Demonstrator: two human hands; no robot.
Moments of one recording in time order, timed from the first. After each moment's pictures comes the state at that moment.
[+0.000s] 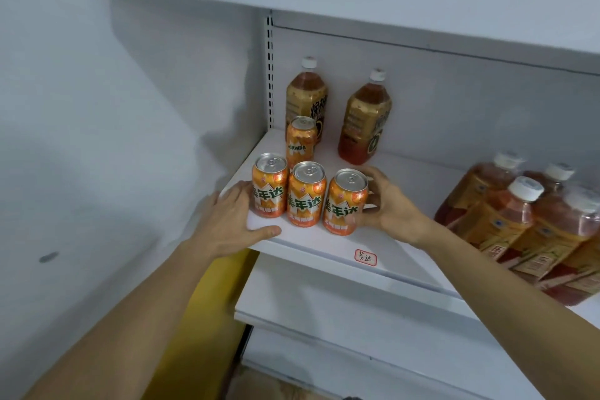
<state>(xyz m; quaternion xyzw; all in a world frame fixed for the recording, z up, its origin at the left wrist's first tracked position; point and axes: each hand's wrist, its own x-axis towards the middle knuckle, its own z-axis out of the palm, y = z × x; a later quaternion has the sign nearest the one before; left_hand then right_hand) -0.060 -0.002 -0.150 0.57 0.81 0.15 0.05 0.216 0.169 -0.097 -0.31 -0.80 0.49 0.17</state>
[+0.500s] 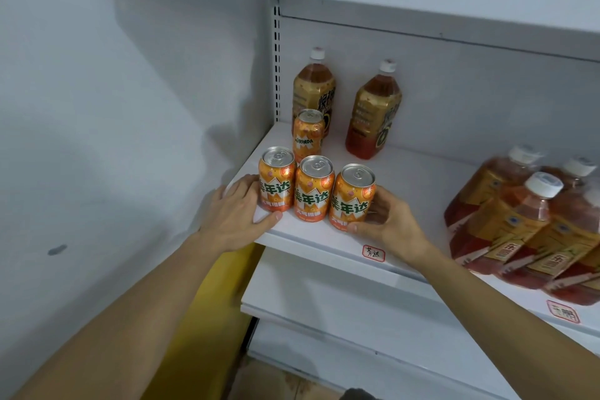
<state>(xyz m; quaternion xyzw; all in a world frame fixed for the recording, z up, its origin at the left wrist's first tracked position) -0.061 -0.004 -0.151 0.58 0.81 0.09 0.01 0.220 0.147 -0.141 -0.33 -0.76 0.50 0.25</state>
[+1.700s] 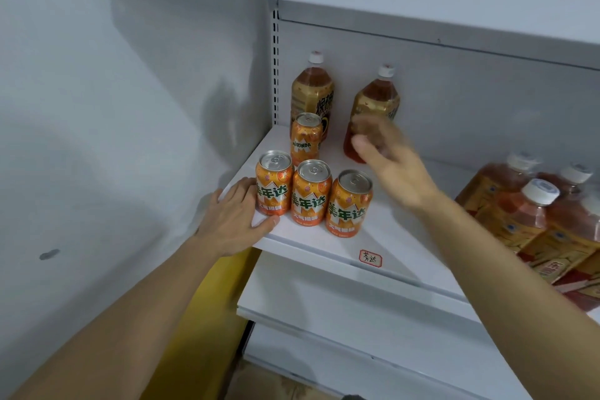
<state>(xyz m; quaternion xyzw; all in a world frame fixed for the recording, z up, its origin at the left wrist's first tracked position) -0.059 -0.003 -0.153 0.58 0.81 0.08 0.00 0.186 0.145 -0.020 -0.29 -0.83 0.36 0.31</state>
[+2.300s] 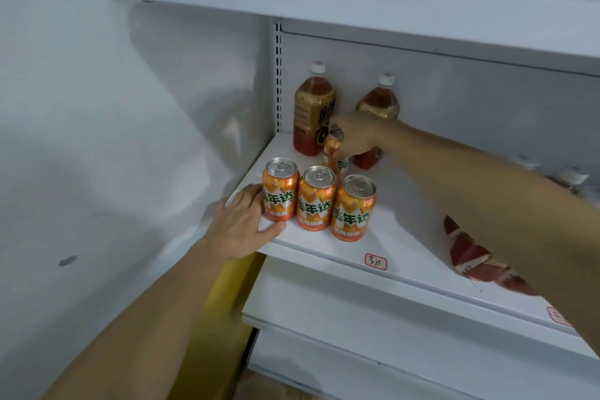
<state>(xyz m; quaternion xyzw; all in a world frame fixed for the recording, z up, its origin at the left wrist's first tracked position) -0.066 -0.001 -0.156 0.59 0.81 0.07 0.01 0.090 0.230 0.003 -0.35 -0.93 0.04 -0.09</state>
